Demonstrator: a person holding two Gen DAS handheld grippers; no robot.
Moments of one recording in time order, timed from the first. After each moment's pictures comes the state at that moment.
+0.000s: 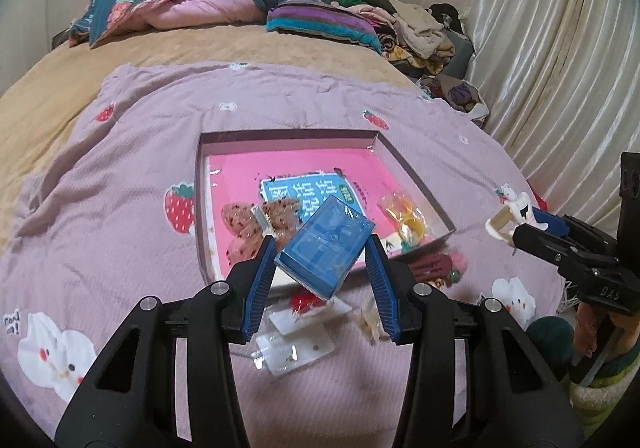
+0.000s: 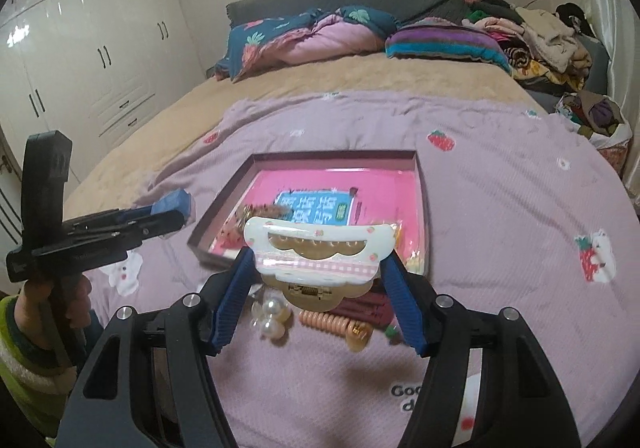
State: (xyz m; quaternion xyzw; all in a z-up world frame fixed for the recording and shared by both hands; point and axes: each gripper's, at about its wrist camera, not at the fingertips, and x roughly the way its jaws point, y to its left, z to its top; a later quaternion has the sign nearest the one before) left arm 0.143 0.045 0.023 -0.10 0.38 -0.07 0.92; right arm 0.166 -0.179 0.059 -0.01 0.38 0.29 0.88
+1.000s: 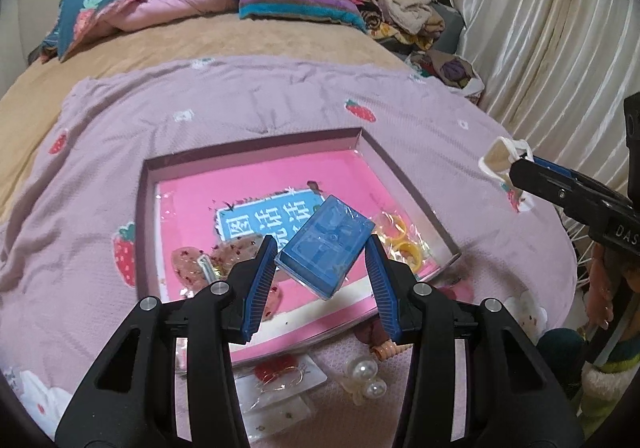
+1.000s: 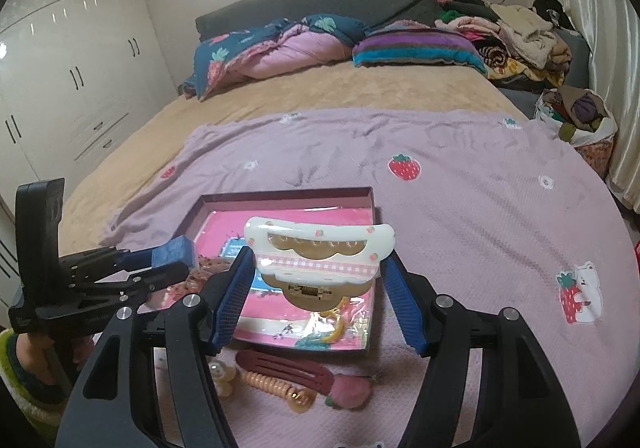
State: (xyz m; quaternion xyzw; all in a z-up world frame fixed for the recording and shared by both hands) left arm 0.218 0.006 0.003 -0.06 0.42 -0.09 0.90; right arm 0.251 -0.195 0.060 0.01 0.38 0.25 0.89
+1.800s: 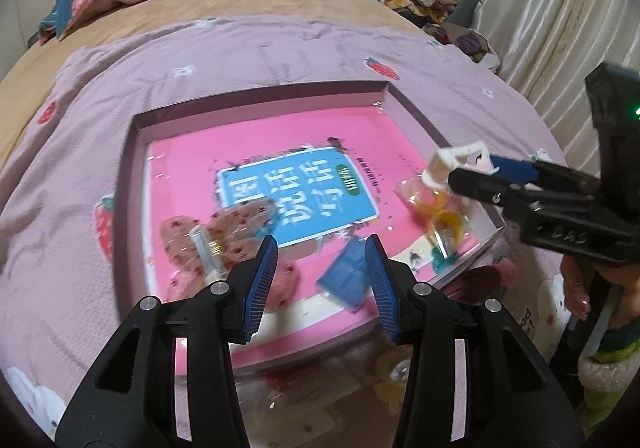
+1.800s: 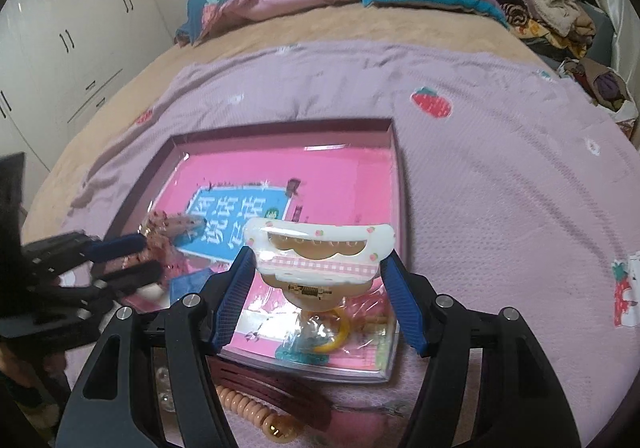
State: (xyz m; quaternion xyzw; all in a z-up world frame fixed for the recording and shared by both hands) left arm 0.228 0.012 -0.041 -0.06 0.46 -0.07 0.88; right arm 0.299 -0.153 -0.029 -0.02 0.46 0.26 0.85
